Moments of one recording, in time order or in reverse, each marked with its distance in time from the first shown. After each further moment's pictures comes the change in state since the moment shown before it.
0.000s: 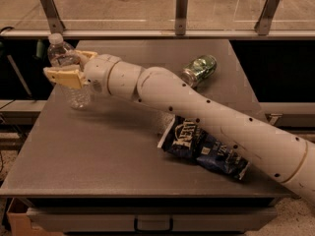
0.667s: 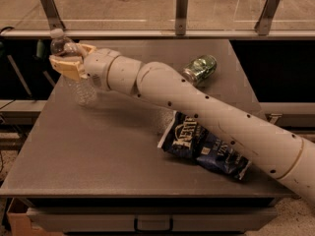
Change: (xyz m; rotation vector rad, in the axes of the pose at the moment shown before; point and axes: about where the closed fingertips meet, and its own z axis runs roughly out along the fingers) arm -0.004 -0.005 0.006 -0.010 -0.006 -0.011
